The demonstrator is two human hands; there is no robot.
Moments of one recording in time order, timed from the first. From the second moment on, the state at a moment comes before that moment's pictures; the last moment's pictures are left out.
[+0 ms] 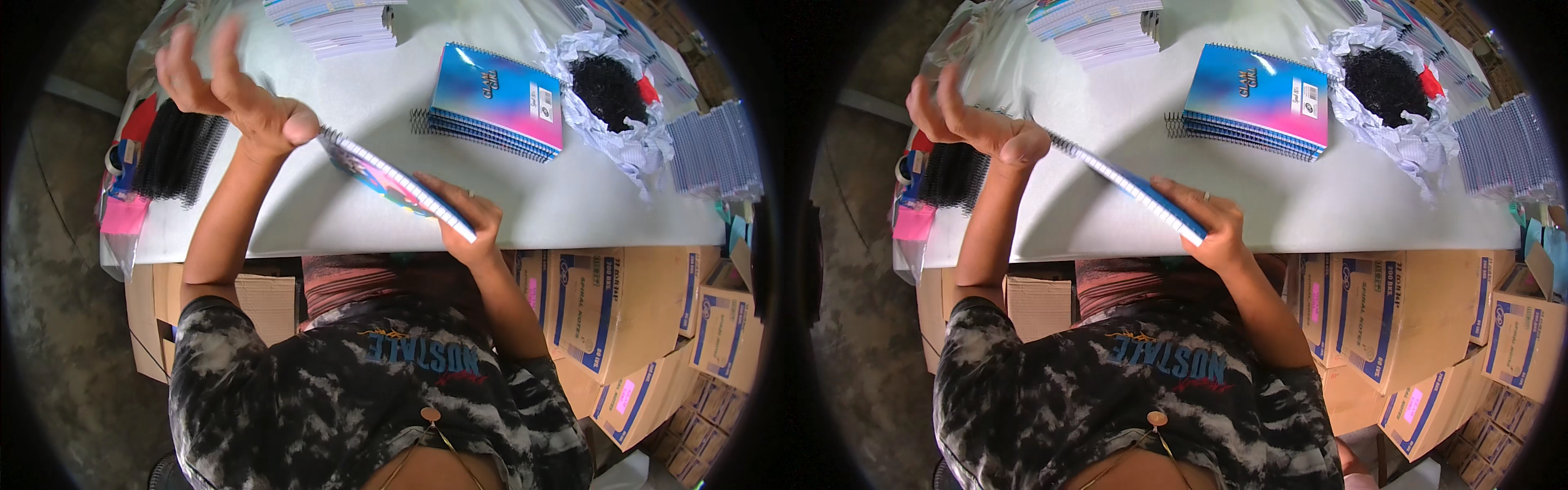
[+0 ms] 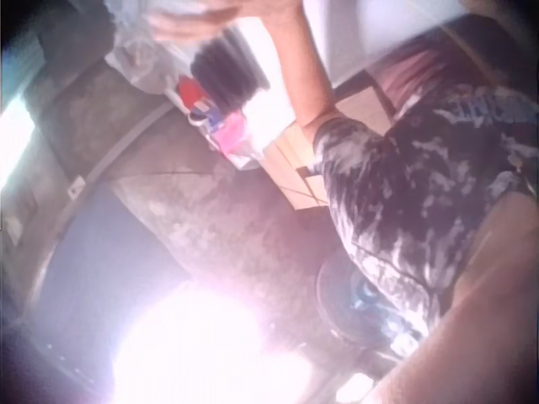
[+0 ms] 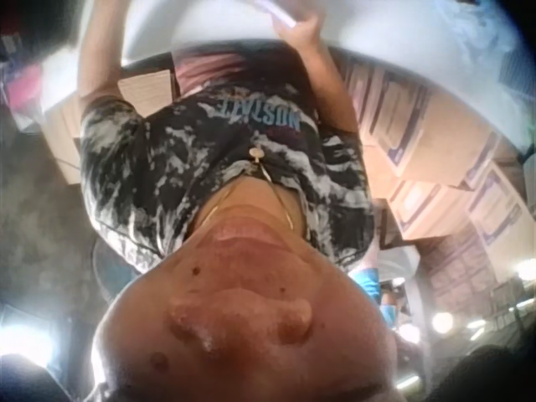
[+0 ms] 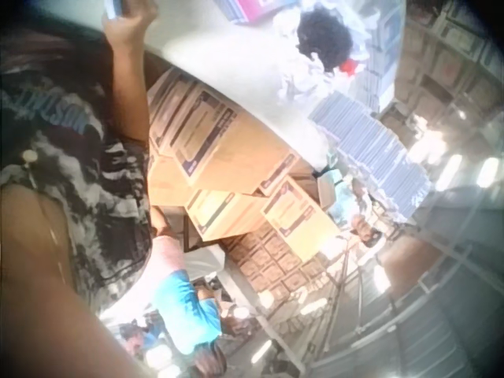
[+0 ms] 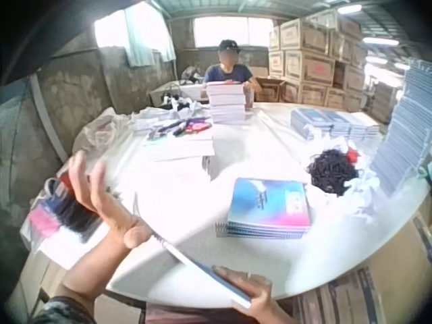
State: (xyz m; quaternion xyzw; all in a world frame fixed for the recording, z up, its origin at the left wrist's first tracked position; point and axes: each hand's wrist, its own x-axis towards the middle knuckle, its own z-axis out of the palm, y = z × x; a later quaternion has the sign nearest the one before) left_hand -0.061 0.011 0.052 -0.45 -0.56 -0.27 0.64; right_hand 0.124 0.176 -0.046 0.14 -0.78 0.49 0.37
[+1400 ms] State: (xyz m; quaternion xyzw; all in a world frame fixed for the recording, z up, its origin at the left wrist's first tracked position) left_hand 0.019 0.008 -0.040 -0.56 -0.68 -0.30 0.38; right_hand 0.108 0.157 -0.045 0.19 -0.76 0.47 0.40
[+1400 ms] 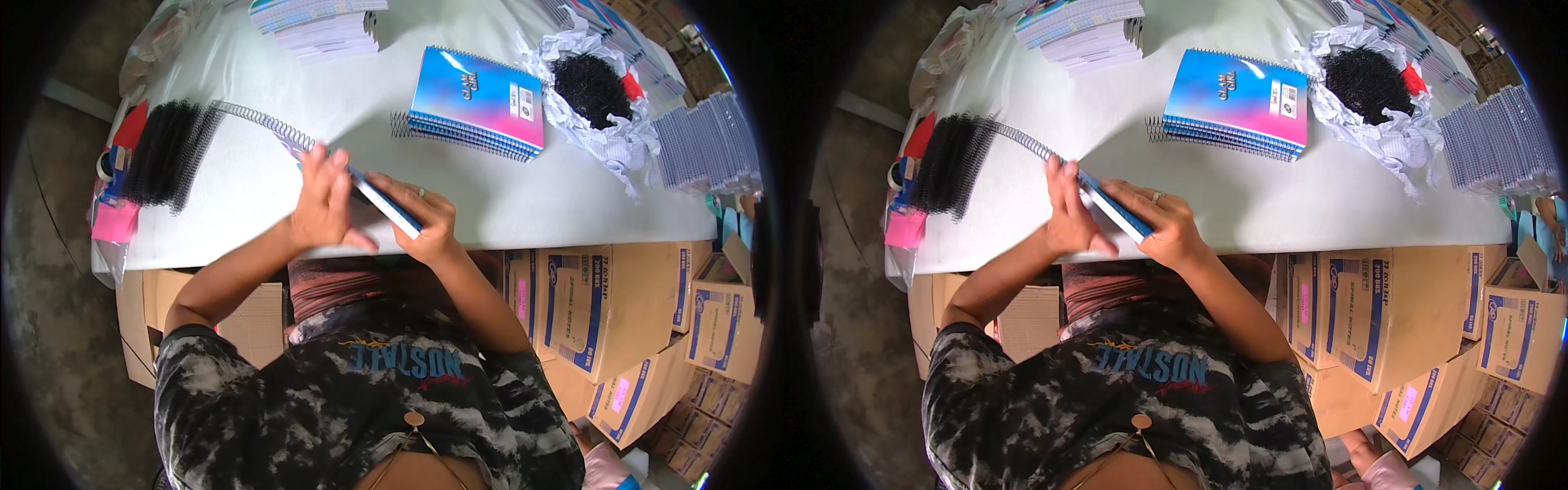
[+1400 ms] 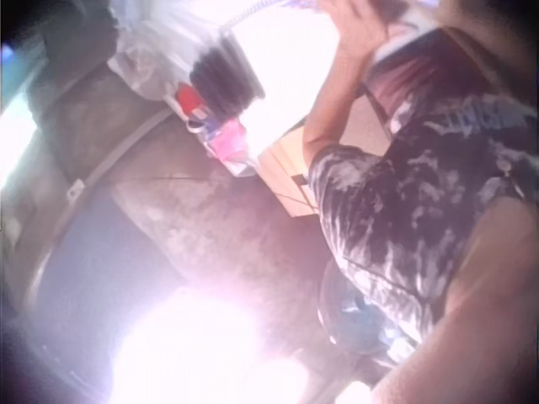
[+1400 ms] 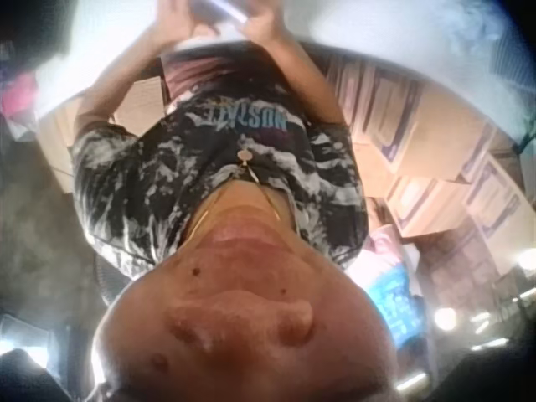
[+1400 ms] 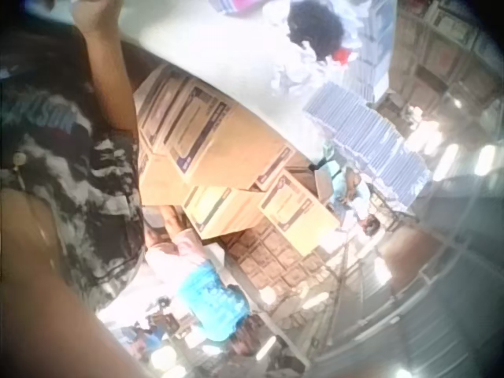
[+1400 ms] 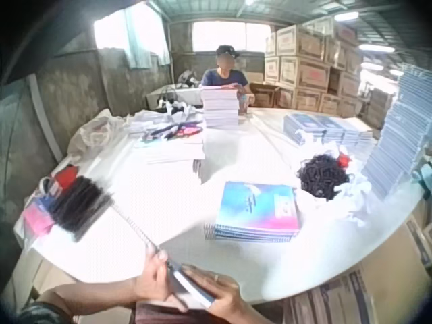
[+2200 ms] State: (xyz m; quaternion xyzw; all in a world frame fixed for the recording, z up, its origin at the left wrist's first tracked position) left_hand -0.017 0.018 0.030 -0.54 -0.74 -0.25 0.32; right_hand 0.105 0.154 -0.038 0.08 -0.70 0.66 0.24
